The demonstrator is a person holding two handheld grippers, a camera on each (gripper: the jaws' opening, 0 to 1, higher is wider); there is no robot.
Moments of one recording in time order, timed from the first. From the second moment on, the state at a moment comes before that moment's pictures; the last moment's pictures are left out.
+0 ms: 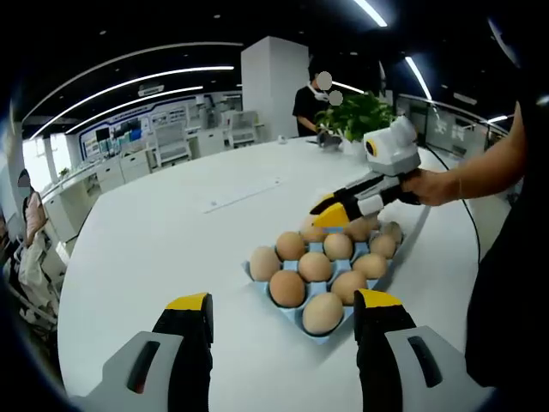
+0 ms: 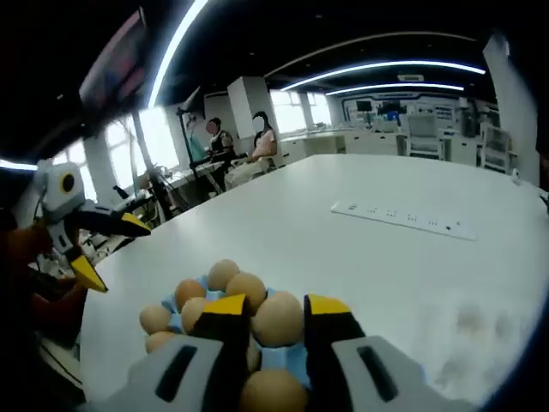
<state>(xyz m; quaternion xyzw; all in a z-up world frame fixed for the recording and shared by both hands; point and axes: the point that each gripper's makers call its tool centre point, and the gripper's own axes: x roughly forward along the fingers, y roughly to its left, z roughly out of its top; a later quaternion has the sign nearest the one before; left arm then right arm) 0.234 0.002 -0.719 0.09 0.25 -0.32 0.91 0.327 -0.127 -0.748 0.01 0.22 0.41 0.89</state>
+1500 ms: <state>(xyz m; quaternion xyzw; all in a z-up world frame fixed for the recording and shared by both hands) 0.234 -0.003 -0.713 0.10 0.25 -0.32 0.91 0.352 -0.451 -0.775 0.02 0.19 0.00 0.98</state>
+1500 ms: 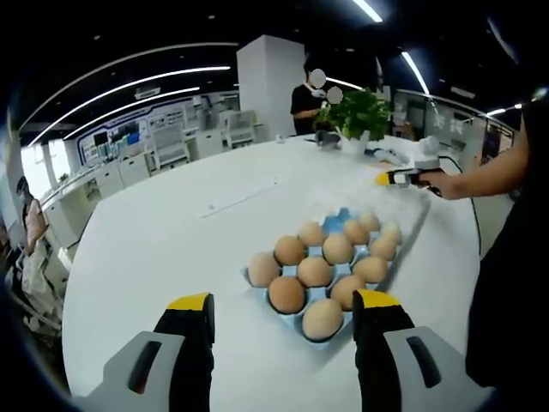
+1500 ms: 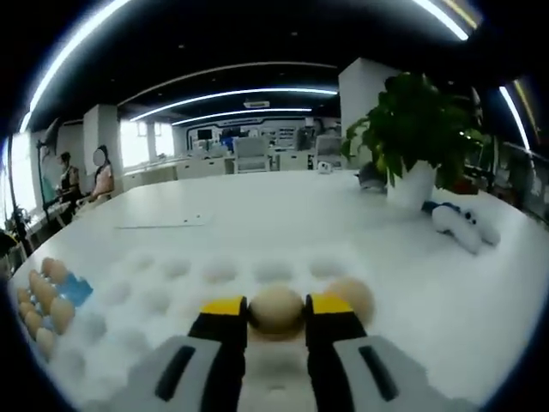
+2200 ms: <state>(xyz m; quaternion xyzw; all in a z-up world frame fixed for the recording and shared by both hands) 0.234 -0.001 -0.717 0.10 0.25 -0.32 0.91 0.352 -0.385 -0.725 0.03 0.14 0.09 0.99</state>
